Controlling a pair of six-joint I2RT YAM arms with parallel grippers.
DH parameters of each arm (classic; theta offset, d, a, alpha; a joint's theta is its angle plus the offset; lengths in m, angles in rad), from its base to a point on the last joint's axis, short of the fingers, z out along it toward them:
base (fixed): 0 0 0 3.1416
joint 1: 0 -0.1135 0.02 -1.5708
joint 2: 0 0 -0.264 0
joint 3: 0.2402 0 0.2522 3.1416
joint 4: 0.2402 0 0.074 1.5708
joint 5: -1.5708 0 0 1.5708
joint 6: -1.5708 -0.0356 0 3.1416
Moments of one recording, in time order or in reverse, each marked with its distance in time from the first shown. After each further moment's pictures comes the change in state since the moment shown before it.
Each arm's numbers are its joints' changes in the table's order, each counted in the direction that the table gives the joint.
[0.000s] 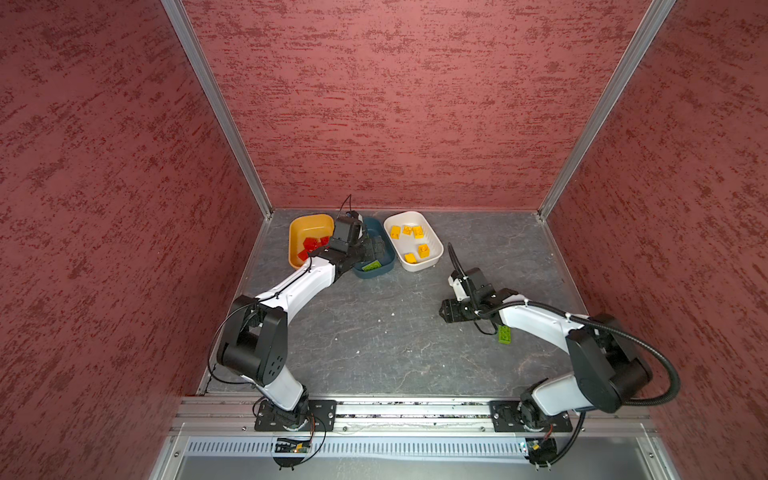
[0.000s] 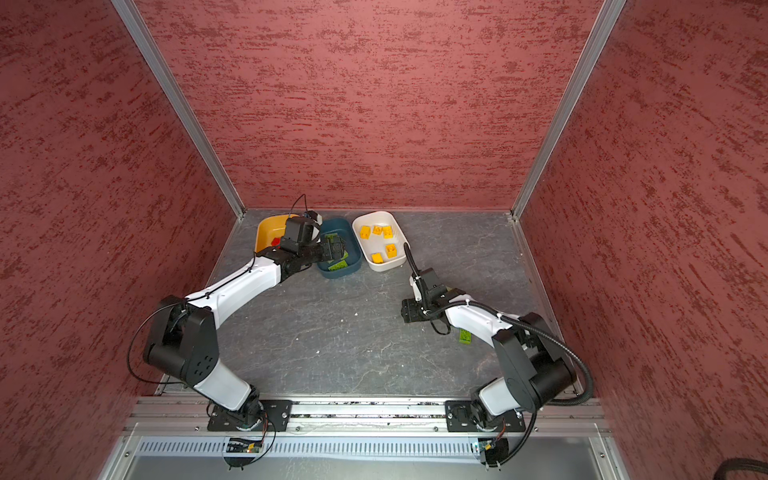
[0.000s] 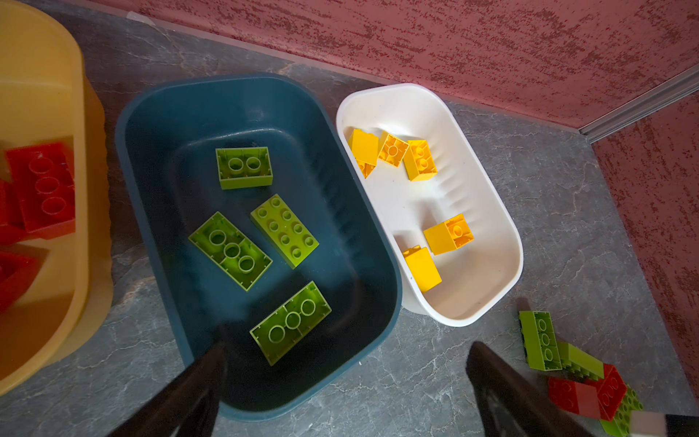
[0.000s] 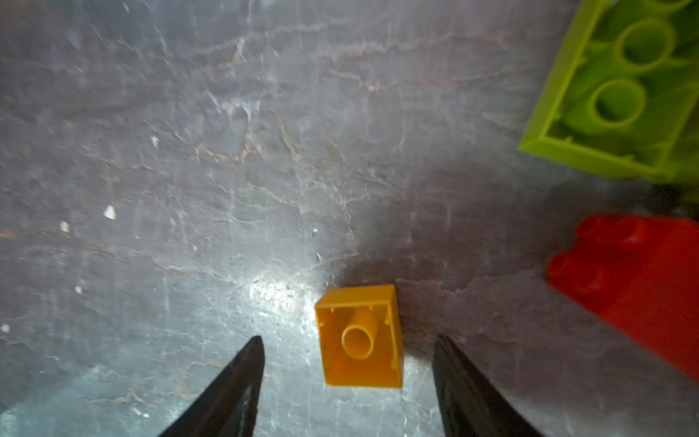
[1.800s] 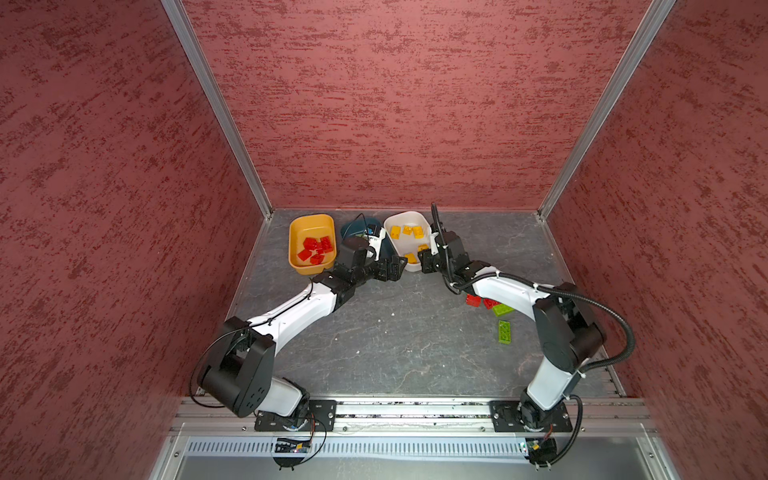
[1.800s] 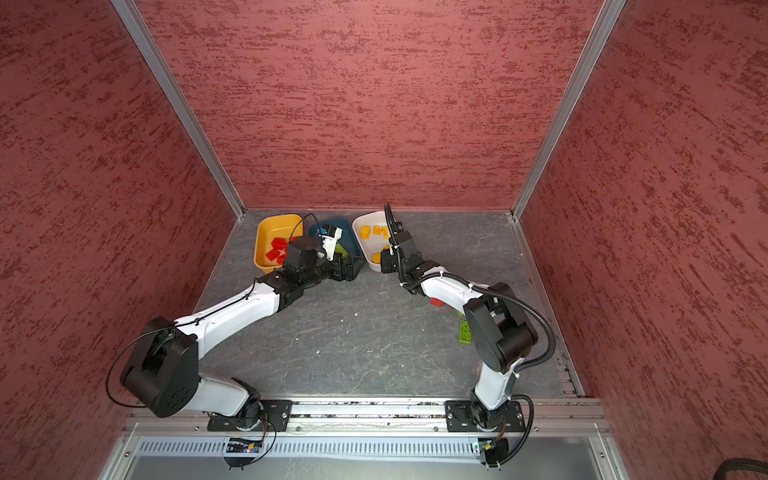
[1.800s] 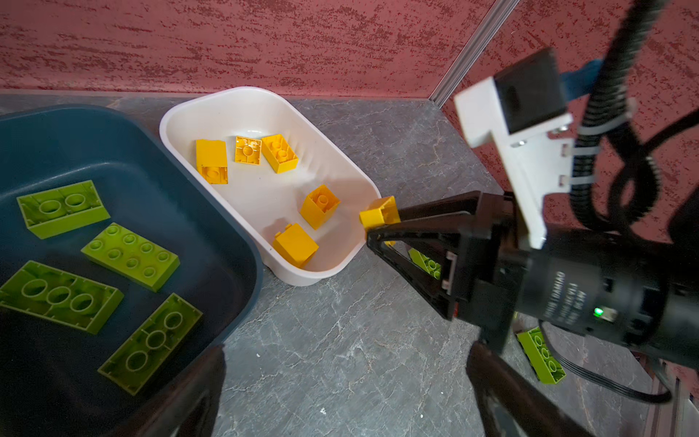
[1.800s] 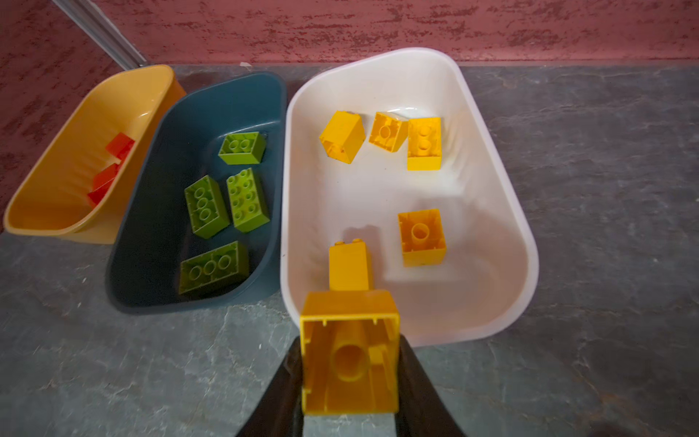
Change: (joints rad) left arm 0.137 0.168 -0.253 -0.305 -0.179 -0.112; right arm -0.013 -0.283 0.402 -0.377 -0.198 0.003
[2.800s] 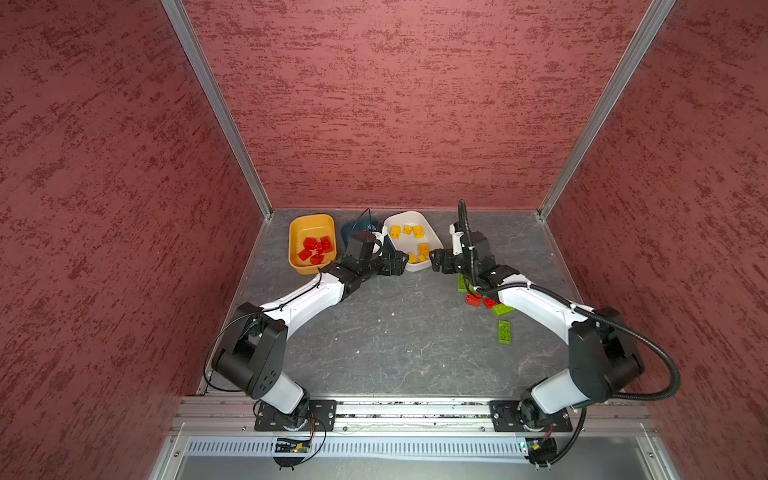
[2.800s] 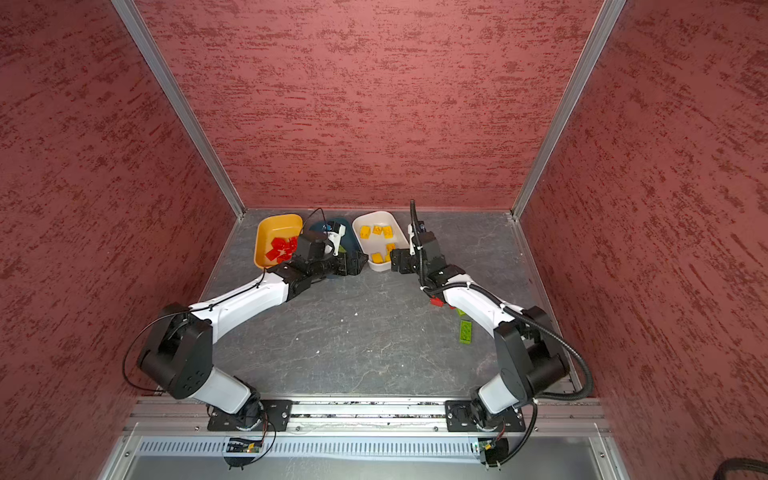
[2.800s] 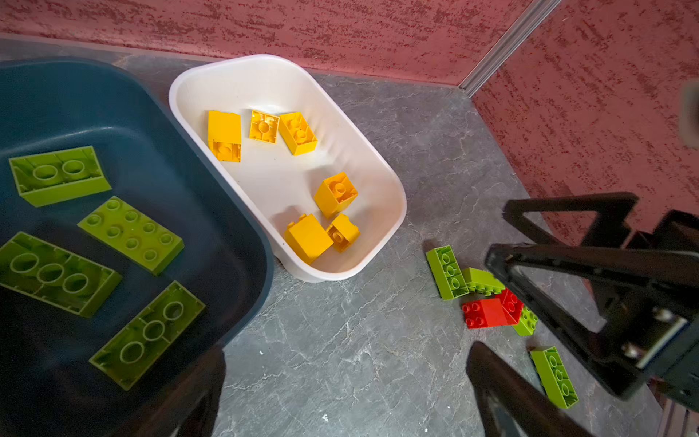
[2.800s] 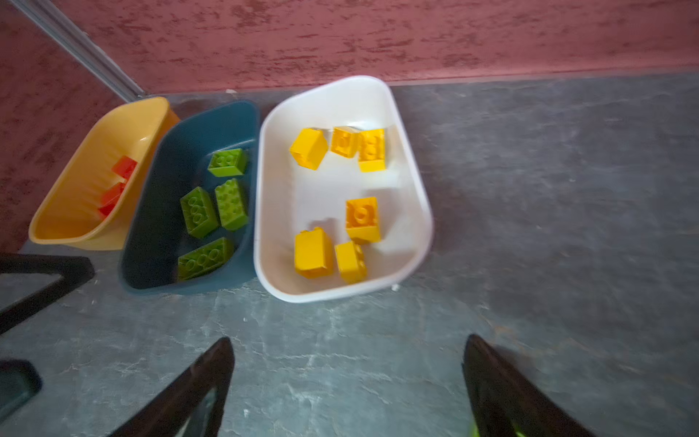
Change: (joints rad) left arm 0.015 -0.120 0.123 0.100 0.063 0.067; right arm 0.103 0.290 -0.201 0.066 0.035 -0.032
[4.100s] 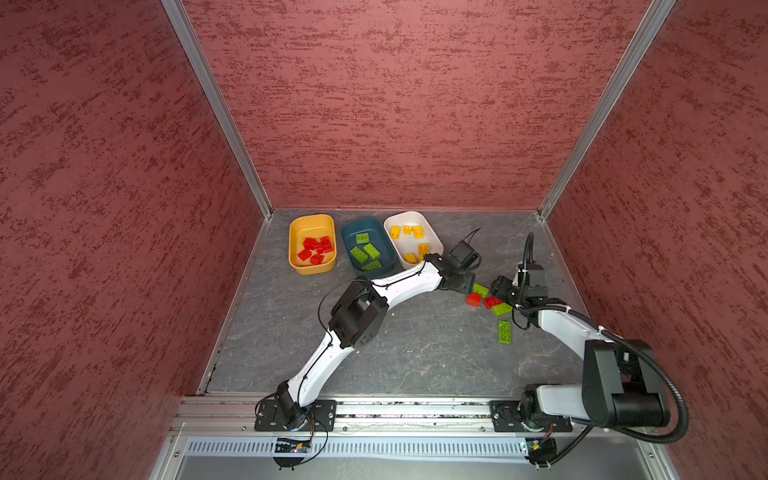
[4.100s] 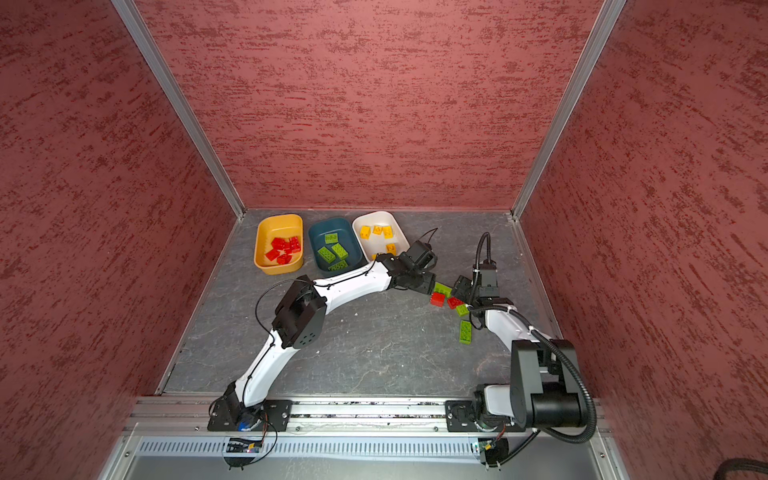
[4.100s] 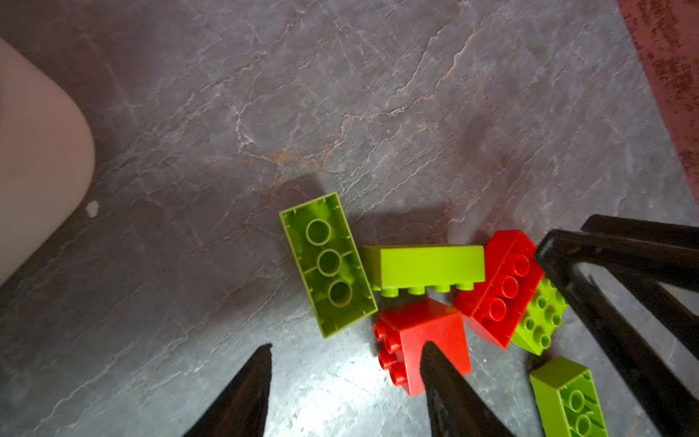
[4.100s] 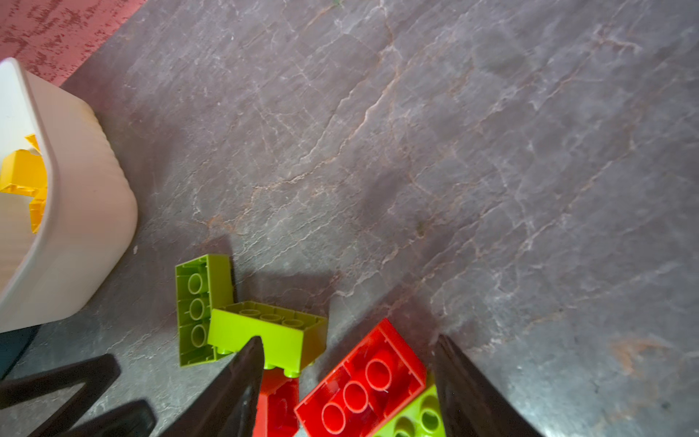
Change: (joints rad) left arm 0.402 -0.823 1.015 0.590 0.167 0.090; right arm 0.431 0.154 -0.358 0.031 0.074 -0.141
